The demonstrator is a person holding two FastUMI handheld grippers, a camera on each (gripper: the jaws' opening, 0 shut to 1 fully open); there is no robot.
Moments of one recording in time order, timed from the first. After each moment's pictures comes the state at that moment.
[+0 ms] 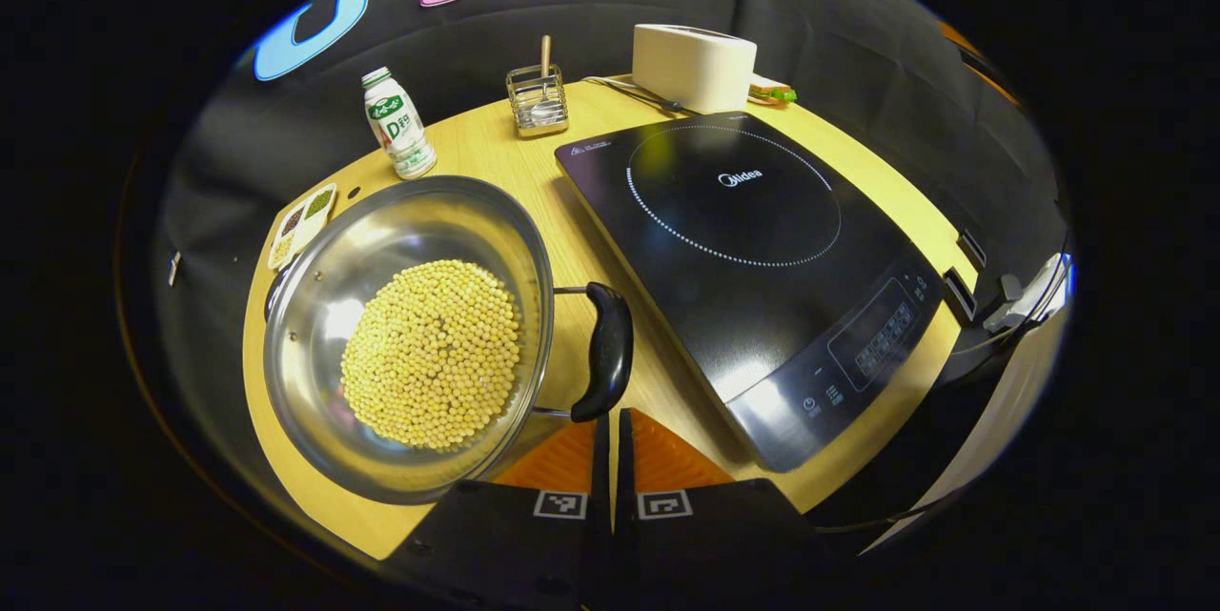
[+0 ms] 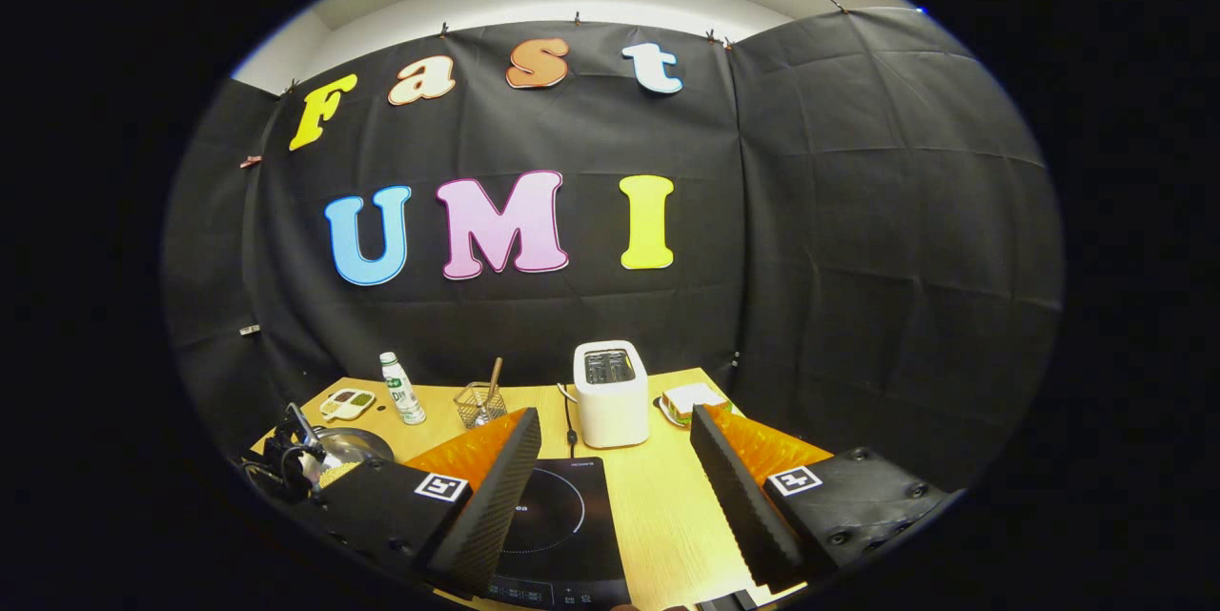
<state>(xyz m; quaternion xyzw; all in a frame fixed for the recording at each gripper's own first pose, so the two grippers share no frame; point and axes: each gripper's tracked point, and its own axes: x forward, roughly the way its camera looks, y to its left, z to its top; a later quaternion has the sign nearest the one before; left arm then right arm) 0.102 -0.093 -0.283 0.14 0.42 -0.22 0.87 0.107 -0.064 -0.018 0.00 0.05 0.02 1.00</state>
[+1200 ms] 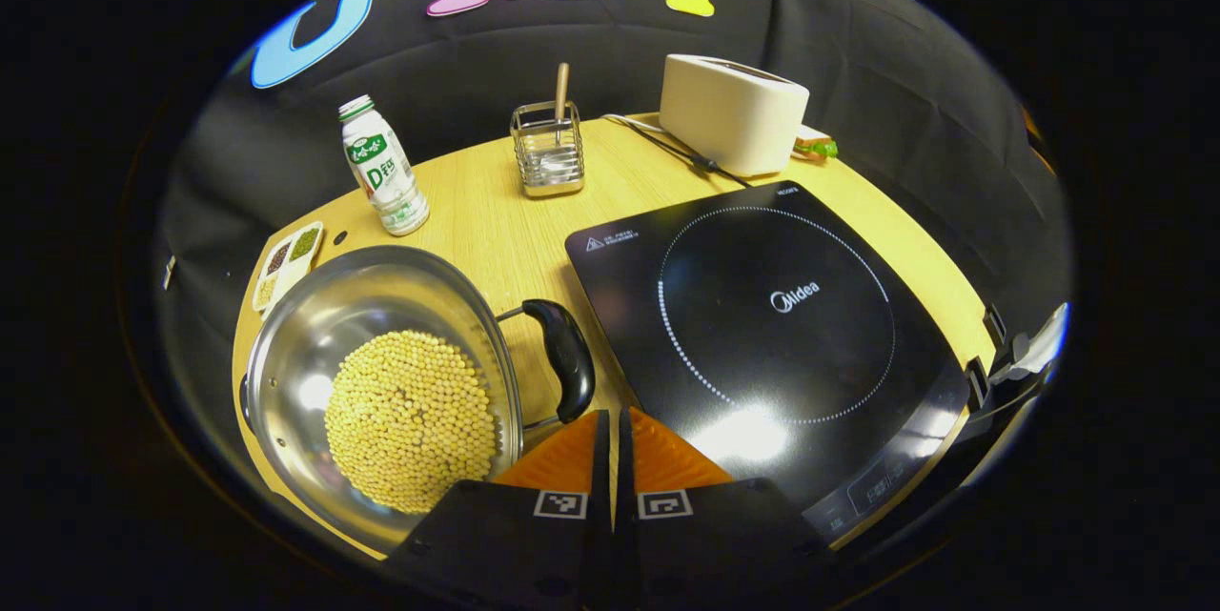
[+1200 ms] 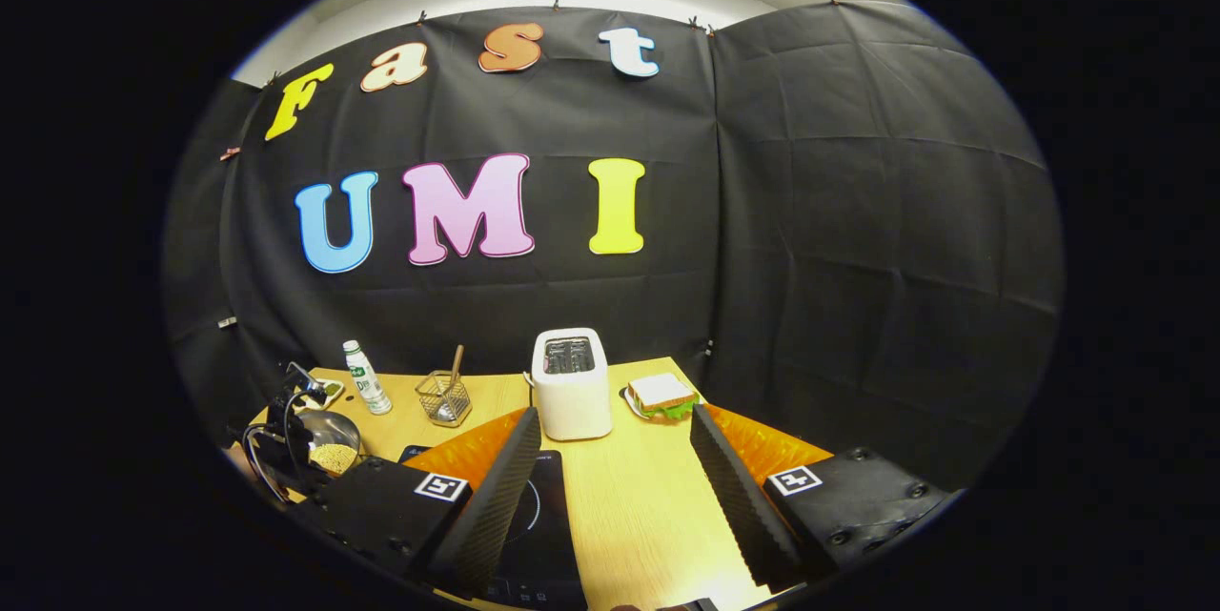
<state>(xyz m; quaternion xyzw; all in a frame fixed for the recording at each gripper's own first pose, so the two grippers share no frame) 0.210 -0.133 -0.268 0.11 0.37 -0.19 0.90 0.129 -0.103 -0.030 0.00 0.08 0.00 1.00</state>
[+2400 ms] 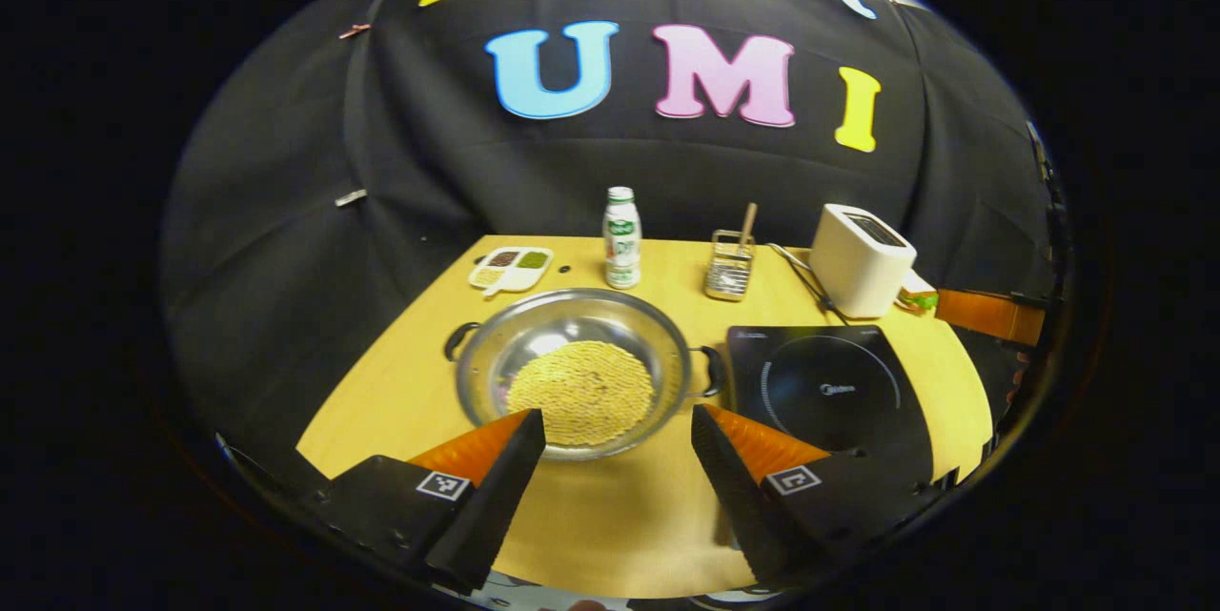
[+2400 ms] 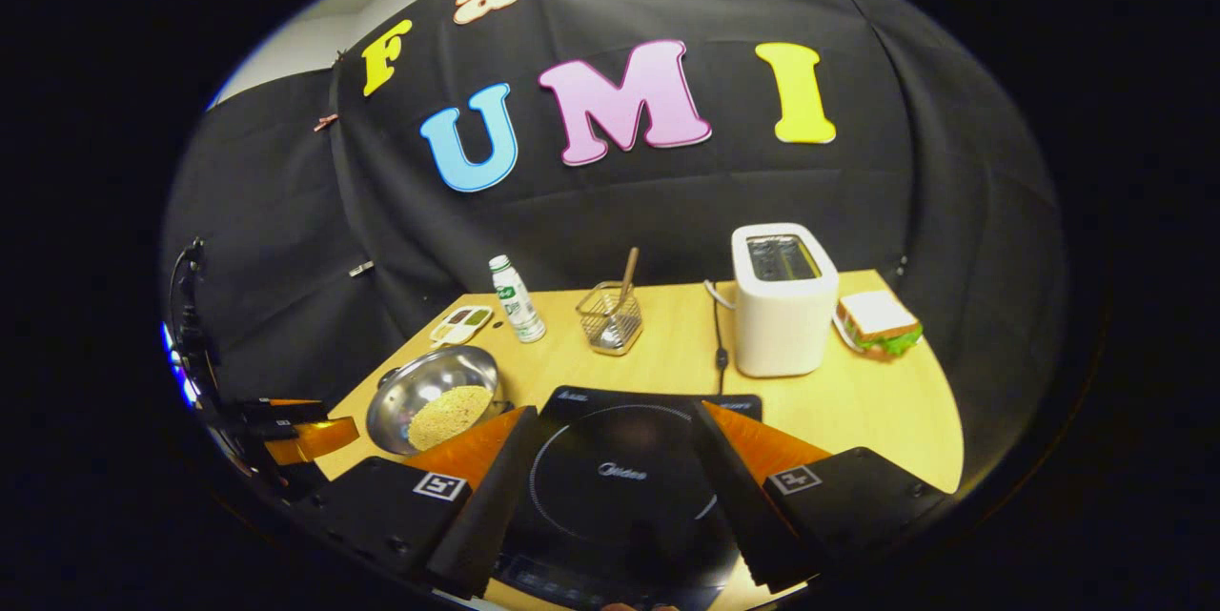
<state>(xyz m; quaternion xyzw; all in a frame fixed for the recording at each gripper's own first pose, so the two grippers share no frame) 0.099 -0.007 -0.130 0.00 0.23 0.08 0.97 0.158 0.075 -0.139 0.05 0.26 0.25 0.93</state>
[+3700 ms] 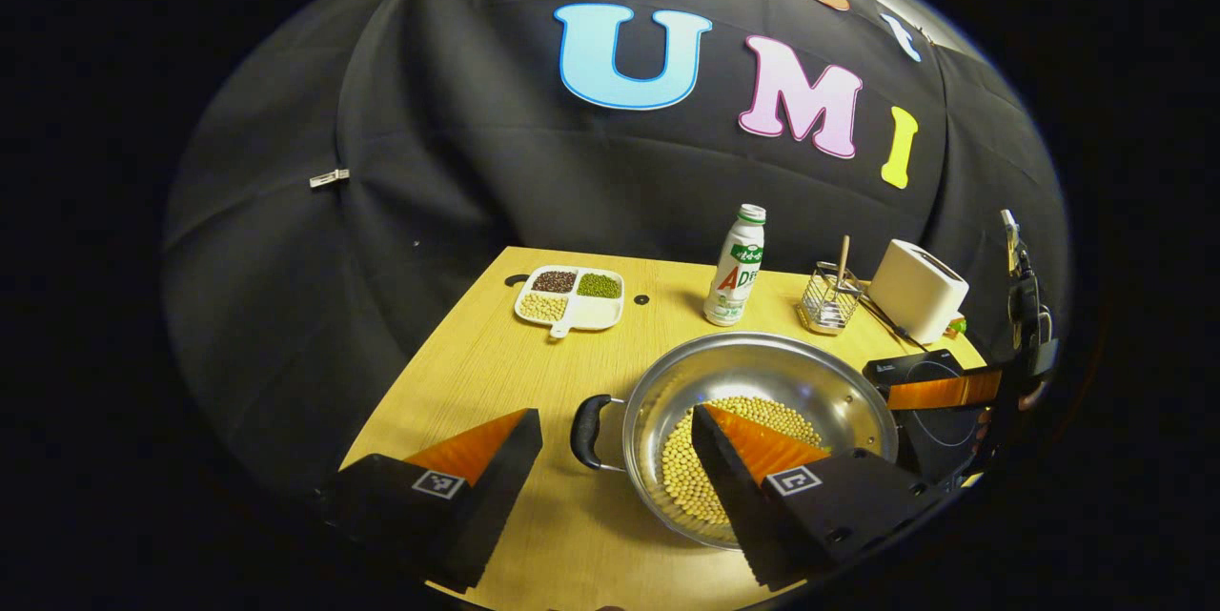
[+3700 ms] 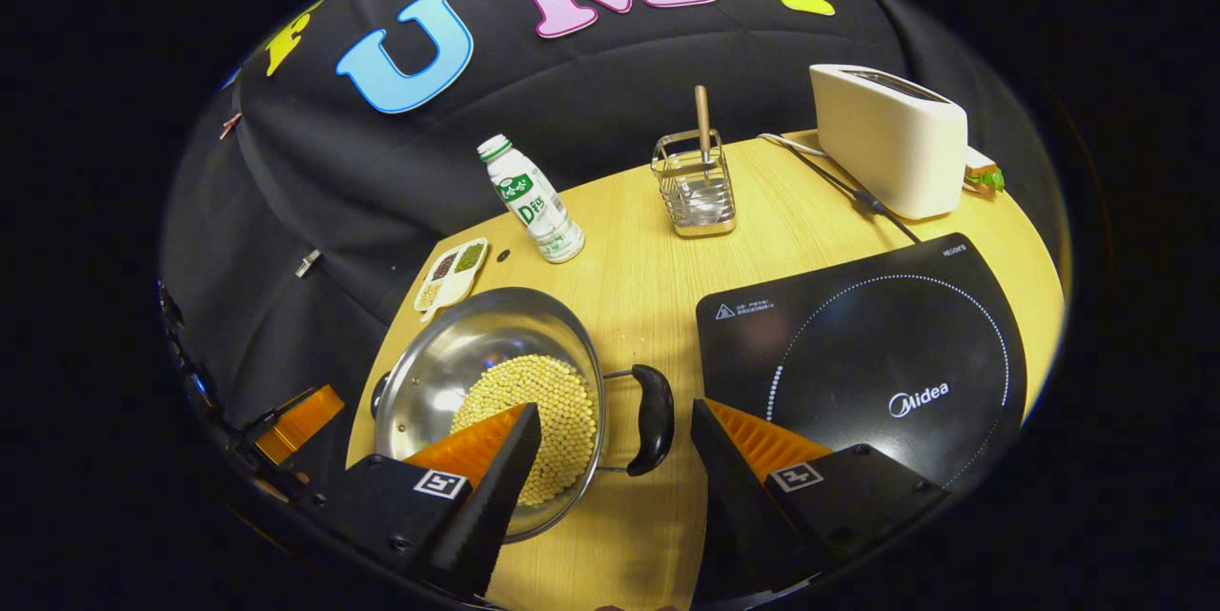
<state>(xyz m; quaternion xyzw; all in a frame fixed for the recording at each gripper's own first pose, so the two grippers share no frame) 0.231 0.200 -0.181 -0.03 0.20 -0.01 0.98 0.173 0.272 -0.292 0.10 0.40 0.15 0.90</state>
